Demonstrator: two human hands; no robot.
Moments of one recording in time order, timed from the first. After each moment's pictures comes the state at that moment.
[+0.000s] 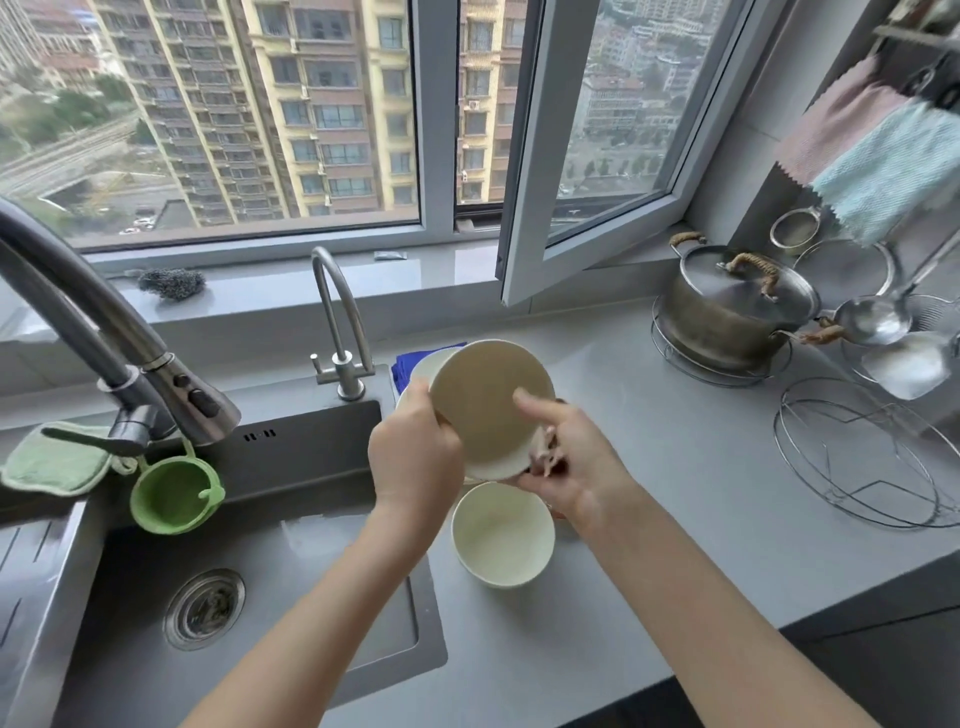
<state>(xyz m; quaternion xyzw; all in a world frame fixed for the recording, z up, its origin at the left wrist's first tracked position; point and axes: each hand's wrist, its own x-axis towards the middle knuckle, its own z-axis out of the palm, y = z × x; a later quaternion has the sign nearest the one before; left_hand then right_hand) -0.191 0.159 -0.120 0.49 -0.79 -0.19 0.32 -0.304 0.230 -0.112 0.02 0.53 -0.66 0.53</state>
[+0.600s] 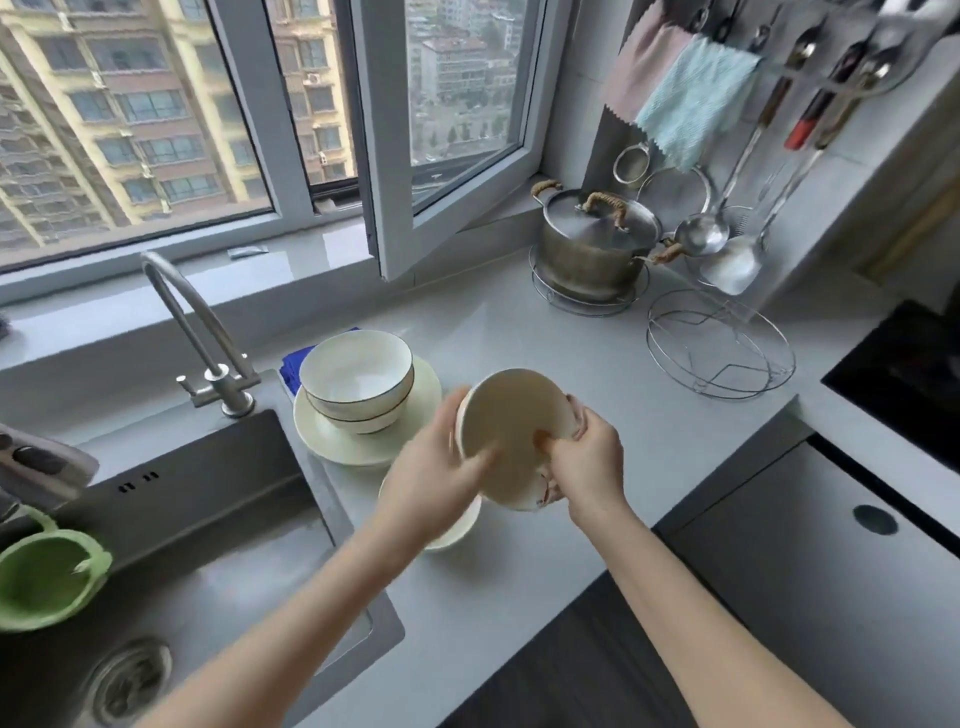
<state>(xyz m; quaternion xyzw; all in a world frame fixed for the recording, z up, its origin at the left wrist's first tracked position) -0.206 0.214 -0.127 0.22 -0.84 -0.48 0.11 -0.311 0.330 -0.148 -0.03 0.83 -0.54 0.15</state>
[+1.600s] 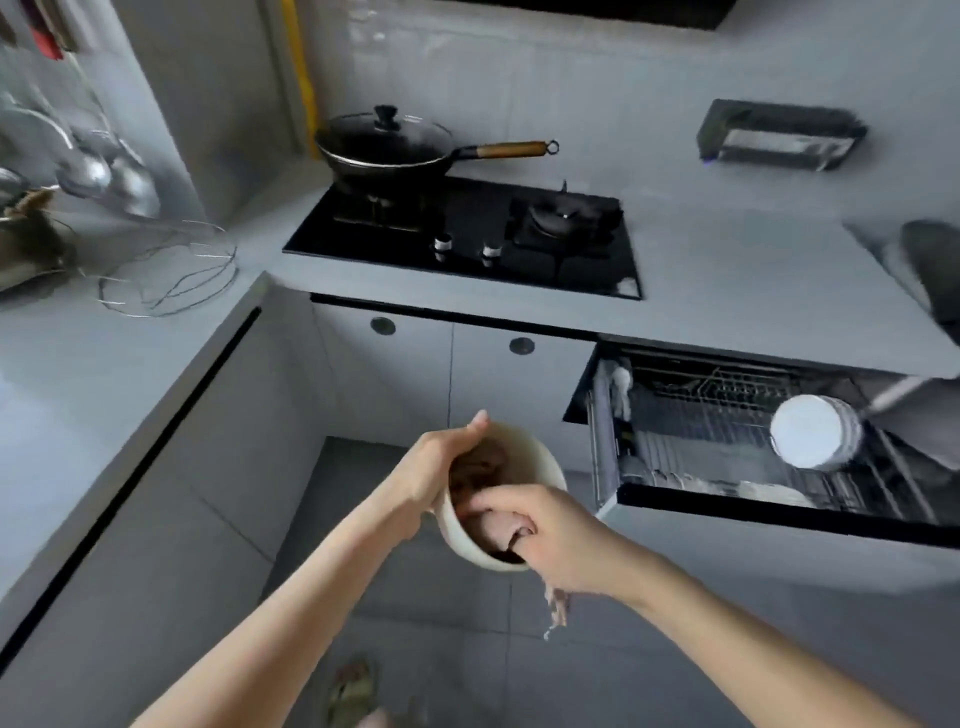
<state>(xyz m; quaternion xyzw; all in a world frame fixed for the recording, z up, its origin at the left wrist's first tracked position) -0.197 0.783 -0.141 -0.02 -0.70 -0.63 -0.34 -0.119 0.919 -0.131 -0.10 0.90 -0.39 0.16</state>
